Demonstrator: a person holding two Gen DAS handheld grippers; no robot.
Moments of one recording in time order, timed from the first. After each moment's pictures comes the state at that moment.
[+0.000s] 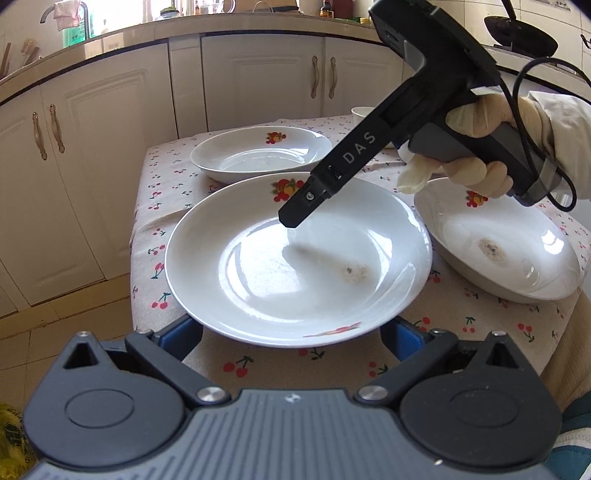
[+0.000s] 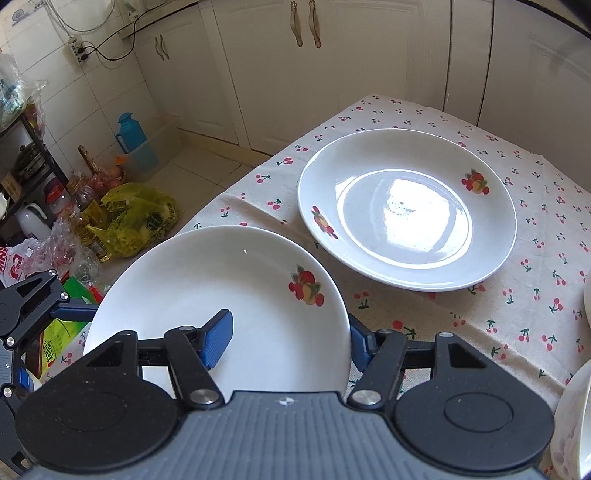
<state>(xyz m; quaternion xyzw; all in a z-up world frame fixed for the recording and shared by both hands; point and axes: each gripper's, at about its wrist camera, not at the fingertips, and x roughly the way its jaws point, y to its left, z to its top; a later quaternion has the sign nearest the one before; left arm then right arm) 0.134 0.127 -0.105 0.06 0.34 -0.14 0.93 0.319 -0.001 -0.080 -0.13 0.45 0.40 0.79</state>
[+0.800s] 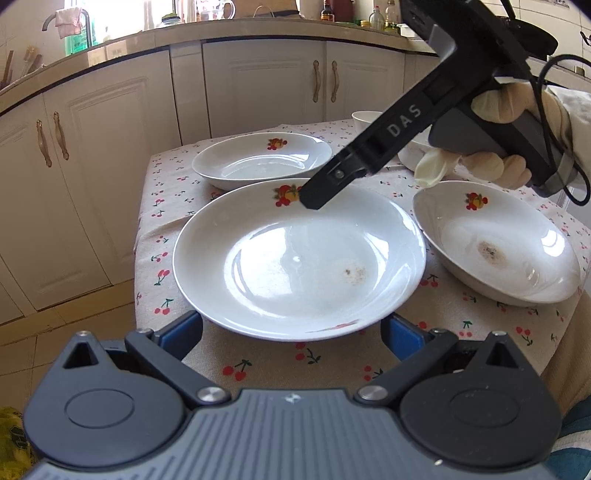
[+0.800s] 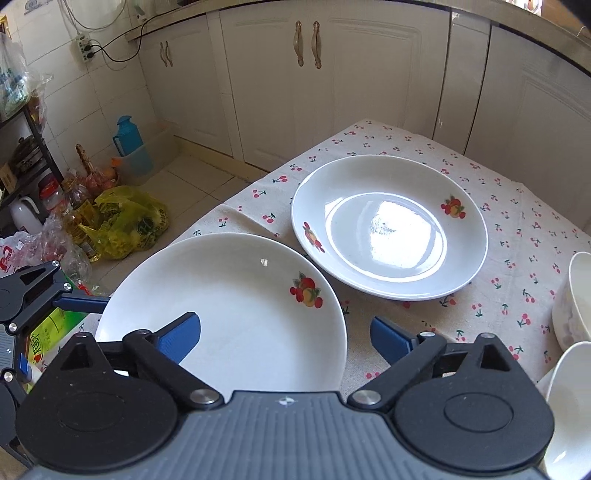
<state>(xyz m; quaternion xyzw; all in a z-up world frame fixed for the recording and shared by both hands) 0.126 0.123 -0.097 0.07 0.33 -0.13 0.93 0.301 -0.017 -0.055 -0.15 0.41 0.40 0.81</state>
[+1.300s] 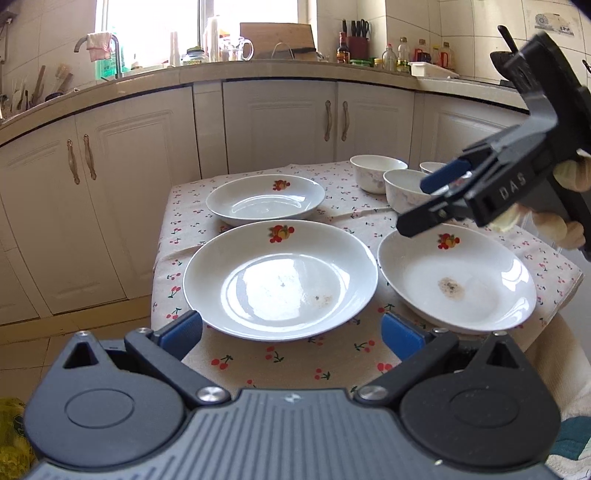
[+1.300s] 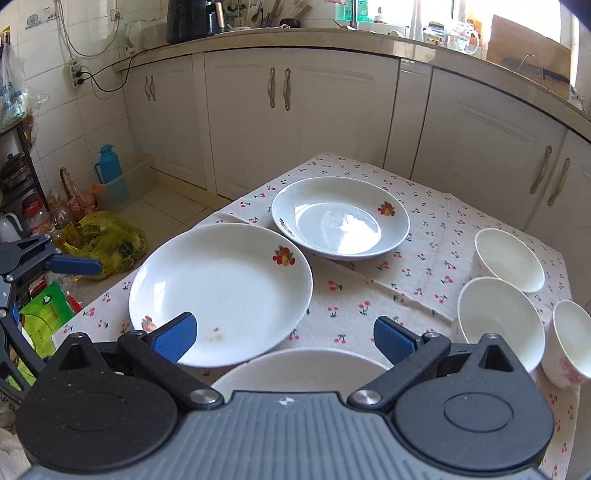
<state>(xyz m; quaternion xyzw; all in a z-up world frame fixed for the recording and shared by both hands) 0.075 0.104 -0.062 0.04 0.28 -0.09 0.95 0.213 -0.098 -0.021 -0.15 0.34 0.35 0.86</state>
